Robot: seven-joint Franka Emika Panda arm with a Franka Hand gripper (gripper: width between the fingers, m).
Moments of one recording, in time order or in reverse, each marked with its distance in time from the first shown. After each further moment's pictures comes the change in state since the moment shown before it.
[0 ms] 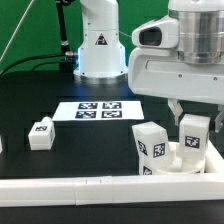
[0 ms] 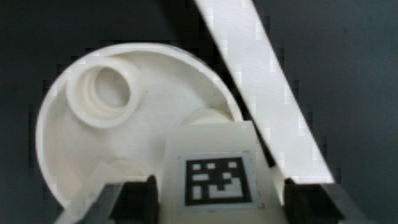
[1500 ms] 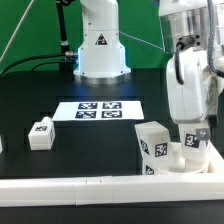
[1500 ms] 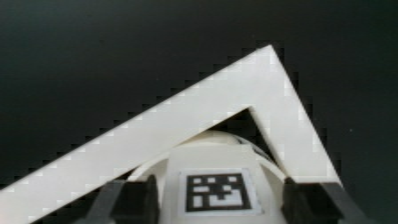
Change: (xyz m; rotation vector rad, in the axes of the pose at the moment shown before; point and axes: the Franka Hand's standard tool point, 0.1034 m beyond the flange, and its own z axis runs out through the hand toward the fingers) arm 0.001 -0.015 0.003 0.214 -0.069 1.373
